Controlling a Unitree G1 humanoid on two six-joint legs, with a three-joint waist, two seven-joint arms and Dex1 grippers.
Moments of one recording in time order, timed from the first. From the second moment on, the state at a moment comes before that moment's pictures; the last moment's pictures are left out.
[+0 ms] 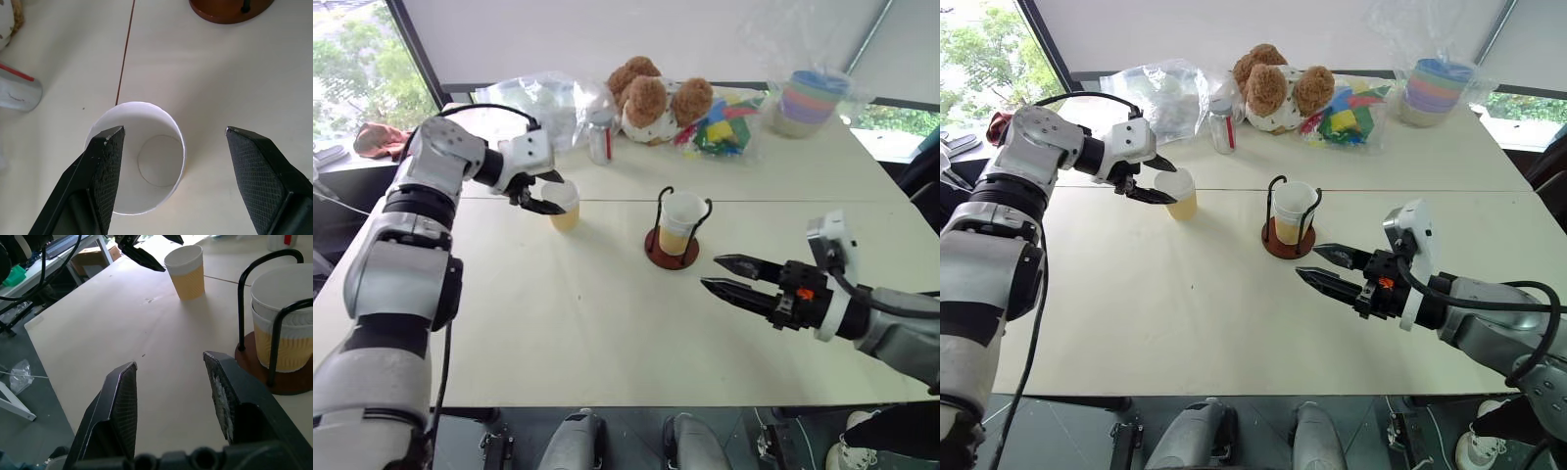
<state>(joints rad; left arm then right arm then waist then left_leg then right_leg) -1.38 0.60 -0.23 1.25 0.24 -0.27 -1.38 -0.05 -0.94 -0.38 -0.75 1.22 0.87 0.43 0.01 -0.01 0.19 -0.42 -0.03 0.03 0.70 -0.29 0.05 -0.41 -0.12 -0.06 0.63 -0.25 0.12</state>
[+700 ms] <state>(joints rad) -1.37 0.56 -0.30 1.31 0.36 -0.31 -1.26 -0.02 -0.94 -0.41 -0.76 1.22 0.87 0.40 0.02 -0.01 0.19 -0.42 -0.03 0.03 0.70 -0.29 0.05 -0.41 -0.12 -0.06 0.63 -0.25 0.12</state>
